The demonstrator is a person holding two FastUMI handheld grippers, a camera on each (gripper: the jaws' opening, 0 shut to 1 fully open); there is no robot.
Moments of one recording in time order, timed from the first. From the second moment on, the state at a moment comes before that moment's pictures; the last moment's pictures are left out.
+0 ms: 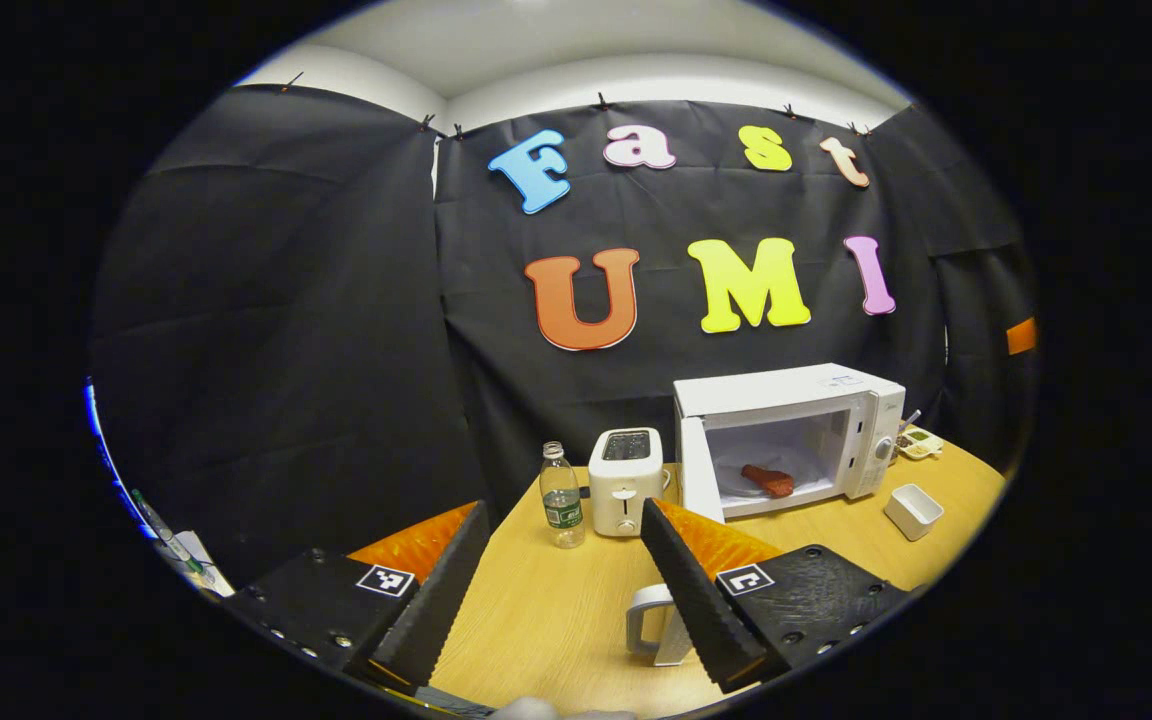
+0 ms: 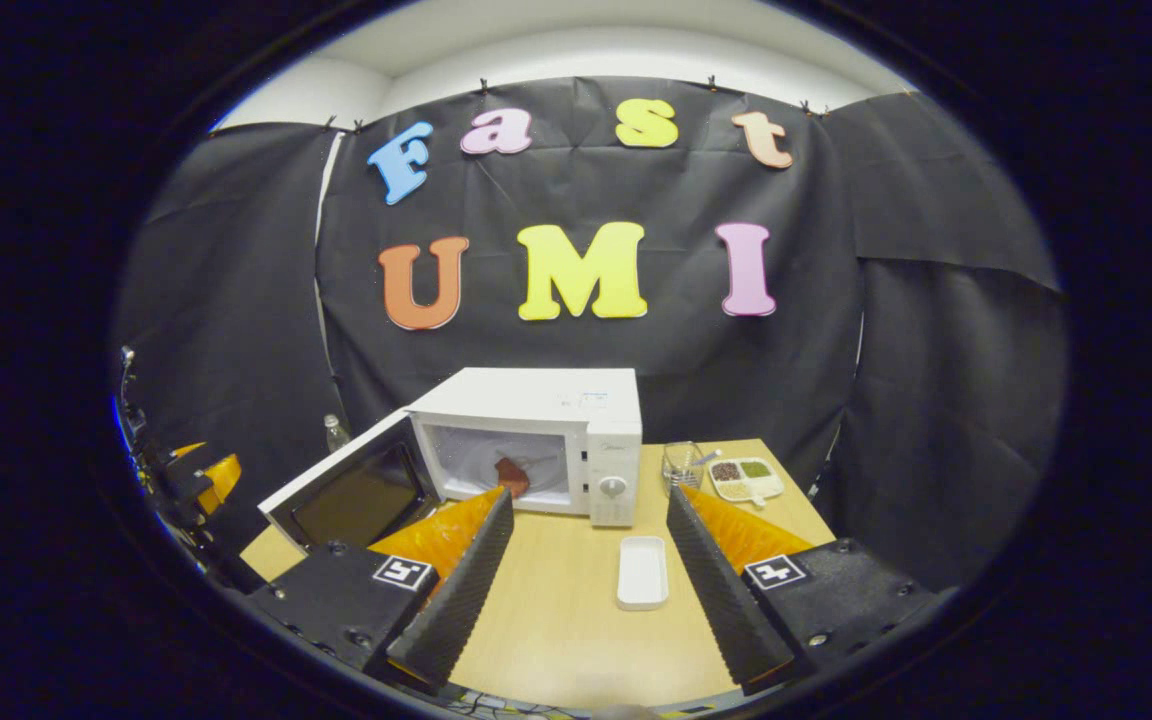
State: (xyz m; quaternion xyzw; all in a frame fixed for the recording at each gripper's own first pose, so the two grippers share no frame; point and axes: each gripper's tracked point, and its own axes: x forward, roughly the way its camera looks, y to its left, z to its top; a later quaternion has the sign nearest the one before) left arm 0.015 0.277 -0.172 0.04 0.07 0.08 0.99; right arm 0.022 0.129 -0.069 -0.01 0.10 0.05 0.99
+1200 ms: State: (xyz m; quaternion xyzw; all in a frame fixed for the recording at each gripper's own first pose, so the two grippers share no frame) left arm 0.057 0.207 -0.292 0.02 0.13 0.01 0.99; right arm 0.021 0.101 -0.085 -0.02 0.16 0.05 0.99
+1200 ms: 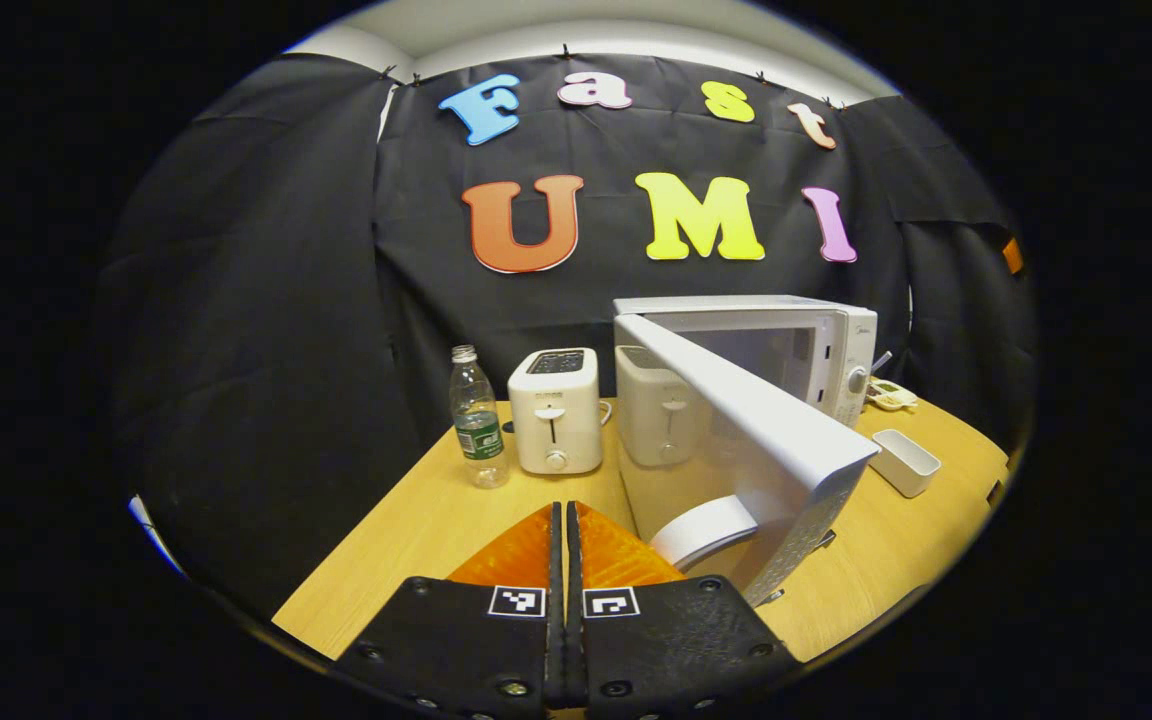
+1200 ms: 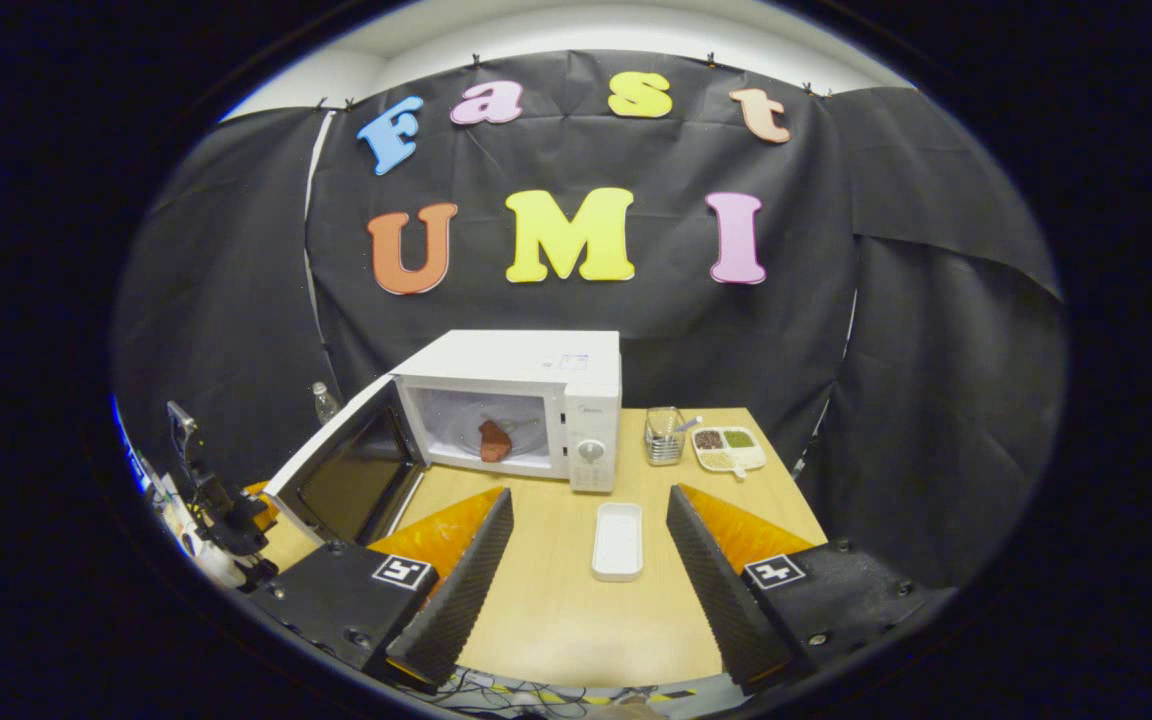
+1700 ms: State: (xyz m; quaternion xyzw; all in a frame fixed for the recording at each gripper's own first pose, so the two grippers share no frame) left arm 0.085 0.075 -0.284 0.02 0.12 -0.10 0.99; right arm 0.037 0.067 -0.095 0.00 0.17 0.05 0.98
